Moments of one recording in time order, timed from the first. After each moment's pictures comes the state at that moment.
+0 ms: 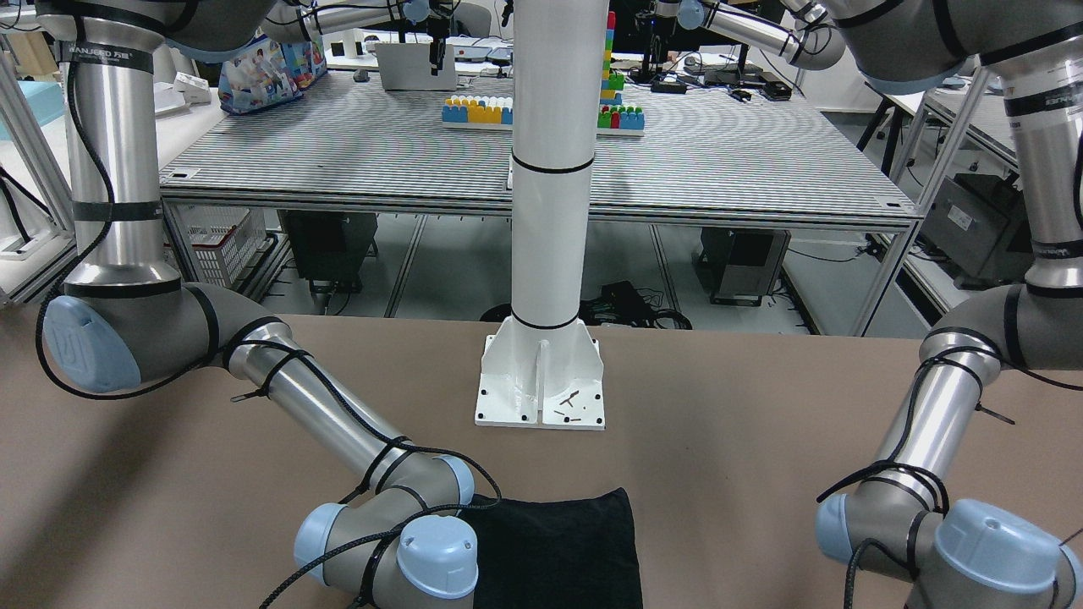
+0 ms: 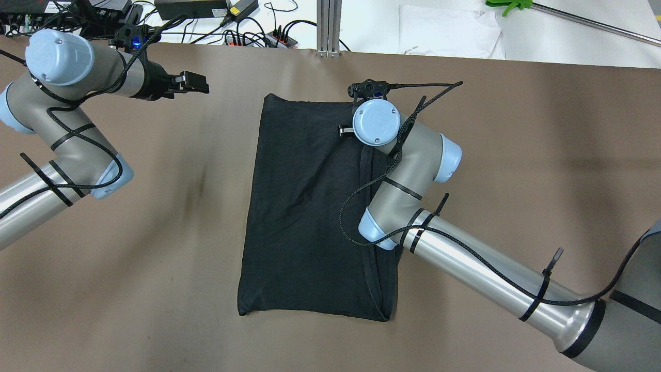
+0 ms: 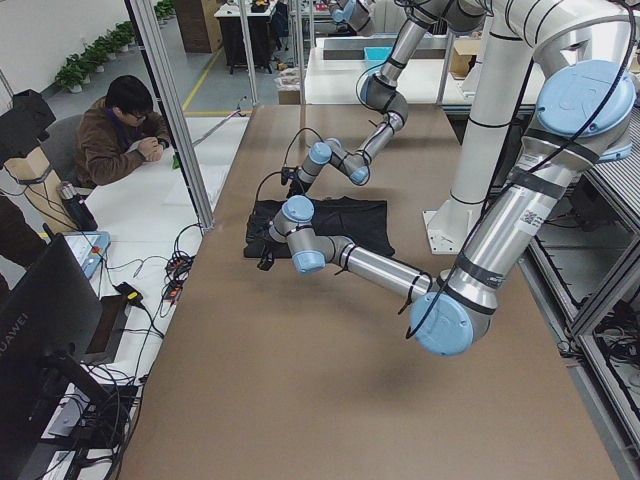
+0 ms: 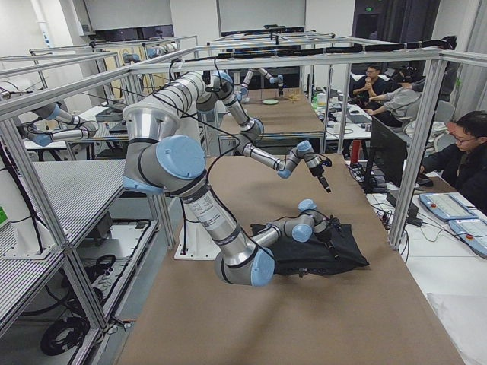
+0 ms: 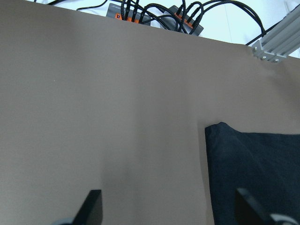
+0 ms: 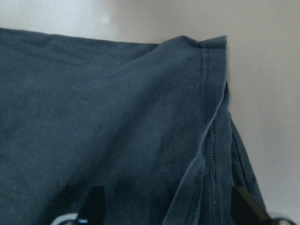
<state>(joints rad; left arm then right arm) -0.99 -2.14 -1.37 -2.36 -1.92 -1.14 0.67 -0.68 1.11 -1.13 1.51 1.00</state>
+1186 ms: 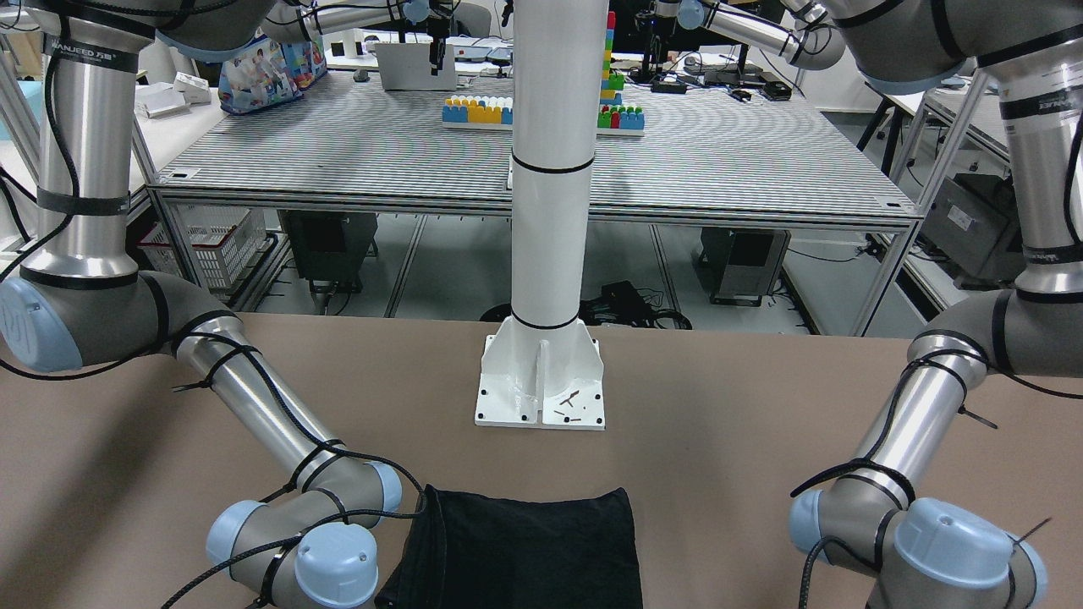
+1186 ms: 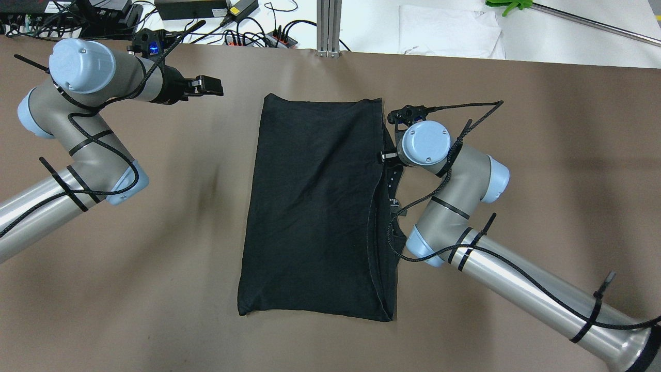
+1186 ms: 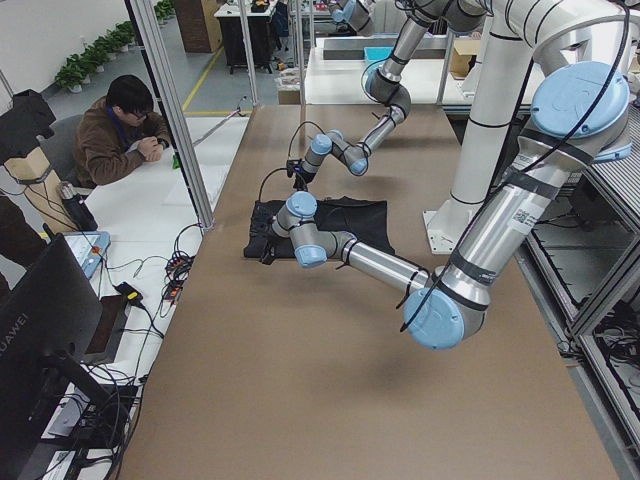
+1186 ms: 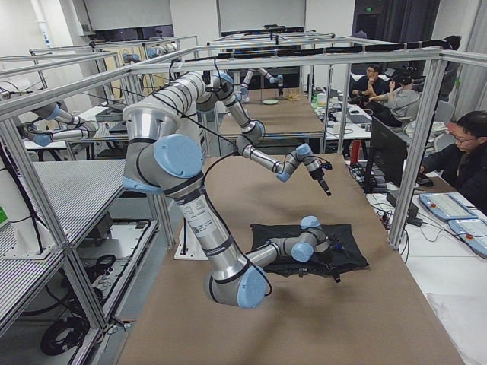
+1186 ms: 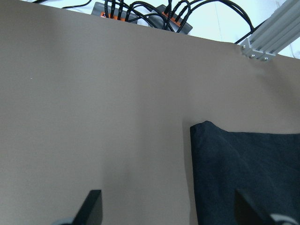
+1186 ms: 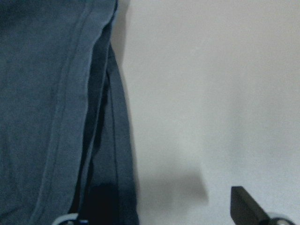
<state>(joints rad) -0.95 -2.16 -1.36 -2.36 -1.87 -1.16 0.72 -0.86 1.22 -1.12 1.60 0.89</state>
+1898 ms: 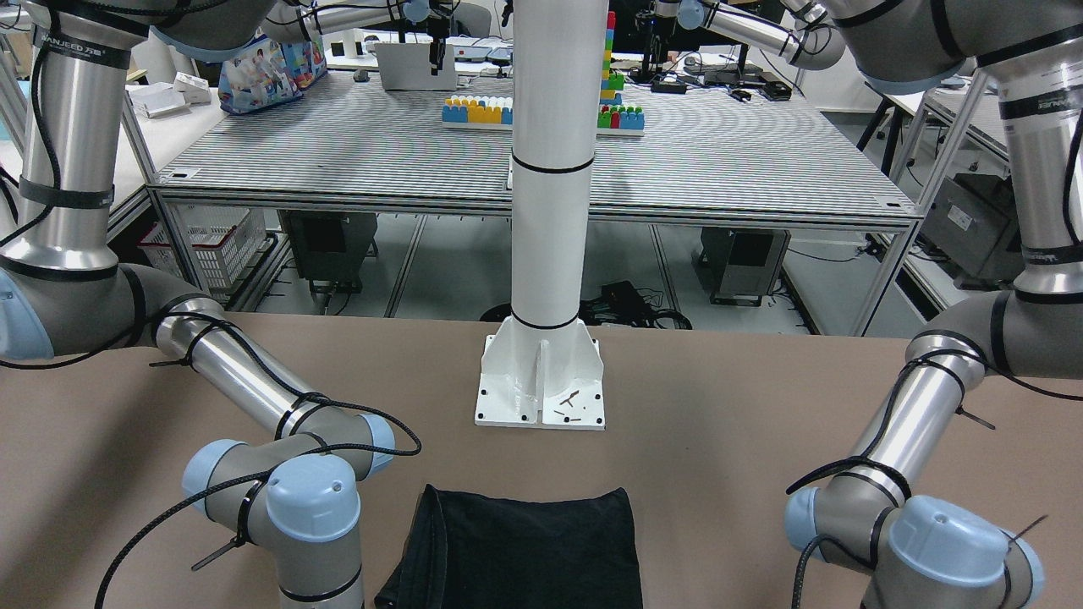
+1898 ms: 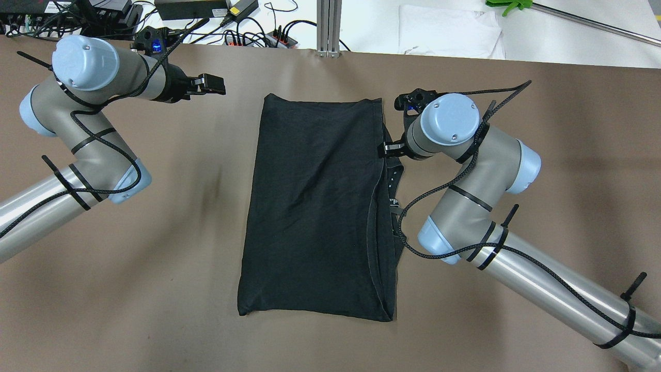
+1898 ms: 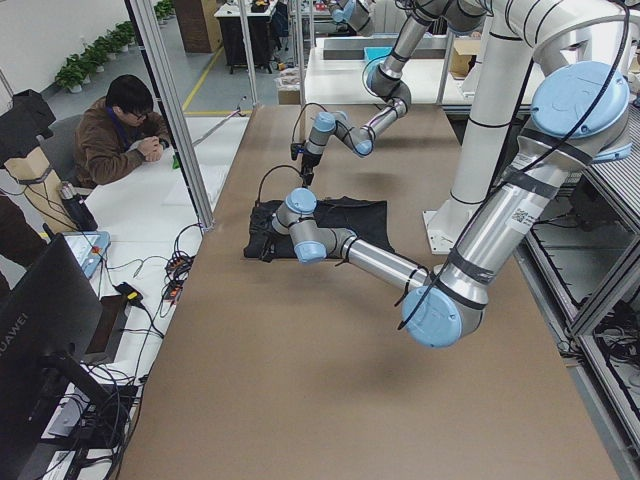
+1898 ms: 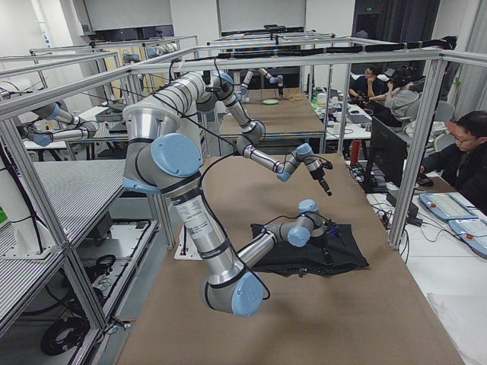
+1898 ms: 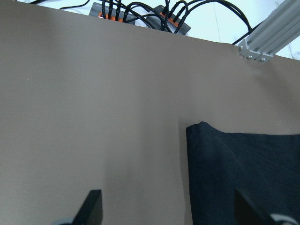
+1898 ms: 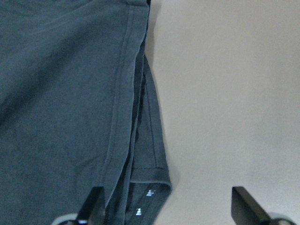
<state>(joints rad) -0.95 -2.18 -1.37 -2.33 -1.87 -1.16 0.76 -0.92 1.48 -1.29 1.75 0.91</state>
